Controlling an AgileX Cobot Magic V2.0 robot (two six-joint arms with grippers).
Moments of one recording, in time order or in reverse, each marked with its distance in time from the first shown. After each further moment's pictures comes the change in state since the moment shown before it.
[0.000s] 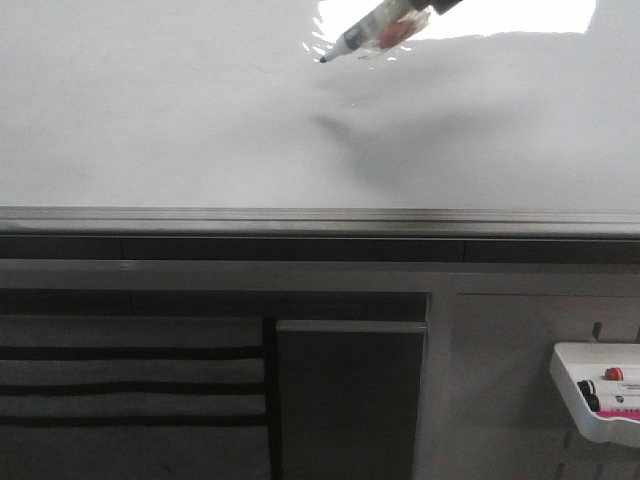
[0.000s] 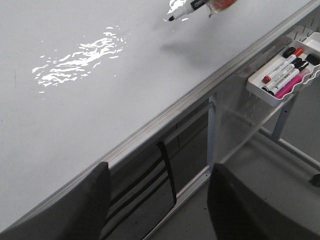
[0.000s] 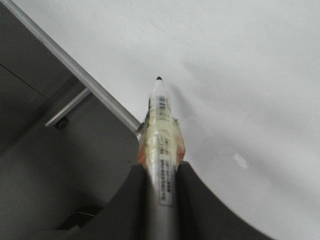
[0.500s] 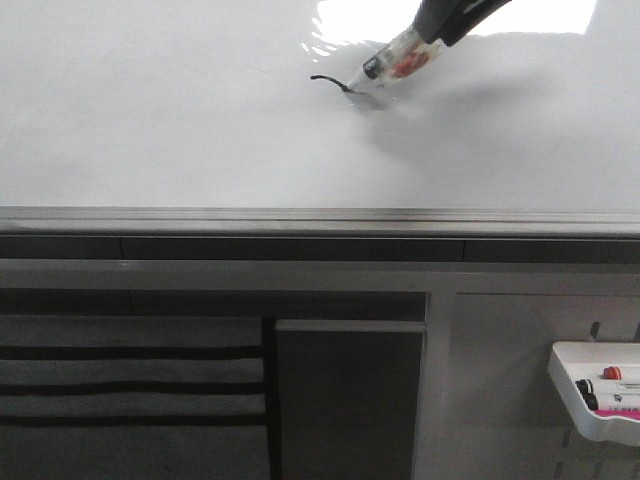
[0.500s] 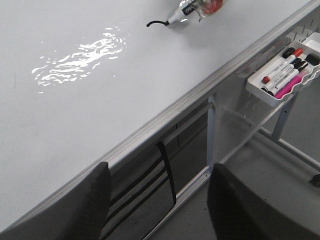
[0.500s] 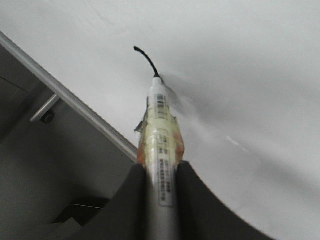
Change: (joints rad) left arm 0.000 0.000 0.000 0.000 -0.001 0.000; right arm -0.041 0.083 -0.047 -0.066 0.041 0.063
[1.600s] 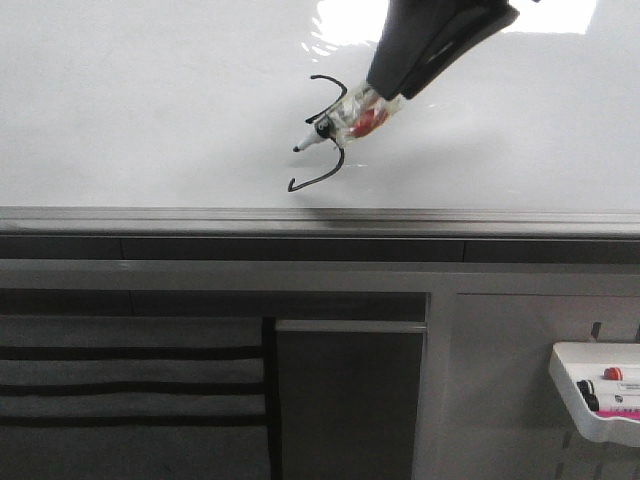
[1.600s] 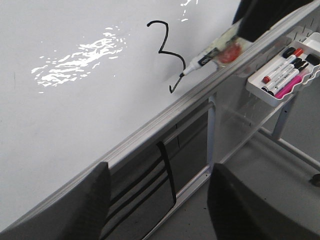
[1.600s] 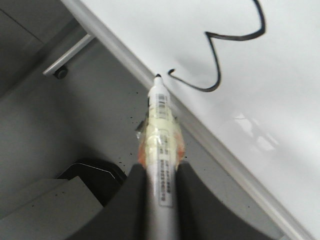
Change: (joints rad) left arm 0.000 0.000 0.000 -0.002 -0.002 0.000; right arm 0.164 -0.066 0.087 -0.042 0.020 -0.014
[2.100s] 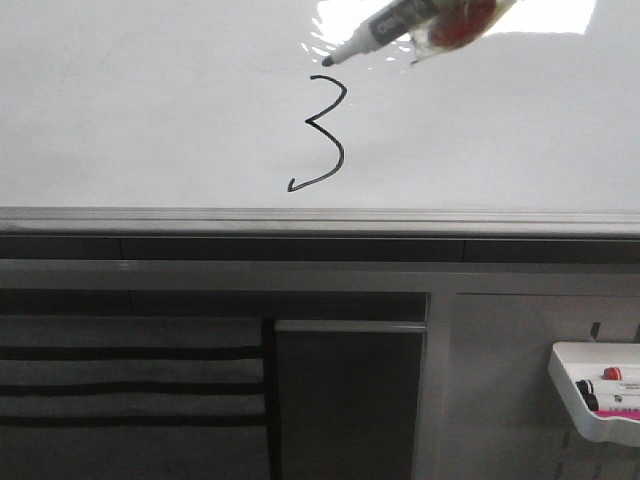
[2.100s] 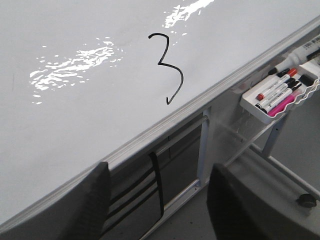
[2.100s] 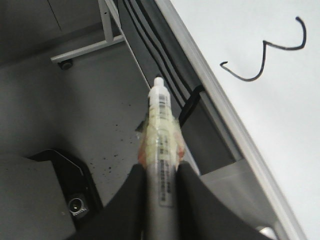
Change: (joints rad) left arm 0.000 0.000 0.018 -0.087 -0.030 0.000; right arm 0.041 -0.379 0.199 0.000 0.036 -0.275
